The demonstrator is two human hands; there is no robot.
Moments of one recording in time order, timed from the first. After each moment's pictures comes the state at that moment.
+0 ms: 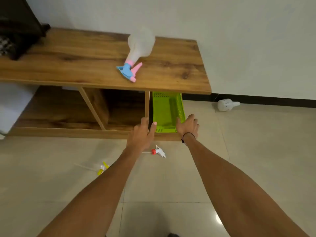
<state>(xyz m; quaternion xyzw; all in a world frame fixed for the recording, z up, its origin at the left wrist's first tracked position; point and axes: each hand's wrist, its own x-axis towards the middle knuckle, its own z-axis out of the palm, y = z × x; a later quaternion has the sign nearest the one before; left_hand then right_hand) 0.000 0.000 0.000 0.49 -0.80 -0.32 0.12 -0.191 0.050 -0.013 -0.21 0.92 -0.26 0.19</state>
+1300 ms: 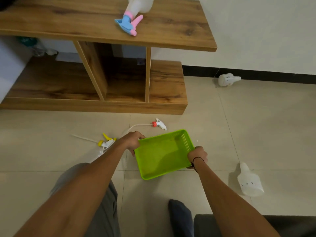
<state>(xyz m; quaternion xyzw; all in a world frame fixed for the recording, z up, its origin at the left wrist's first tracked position) 0.089 0.049 -0.106 0.41 -0.76 -0.46 -0.21 -0.122 0.248 -0.126 -0.06 0.93 -0.16 0.33</state>
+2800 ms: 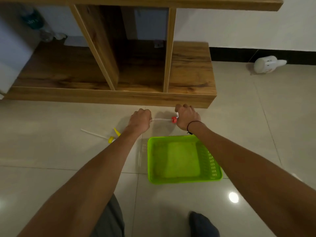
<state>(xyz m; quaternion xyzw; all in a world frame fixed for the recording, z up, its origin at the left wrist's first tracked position) 0.069 -0.027 -0.181 0.48 -0.85 -0.21 -0.08 -0.119 0.066 -0.155 -0.52 0.83 0.00 0.20</state>
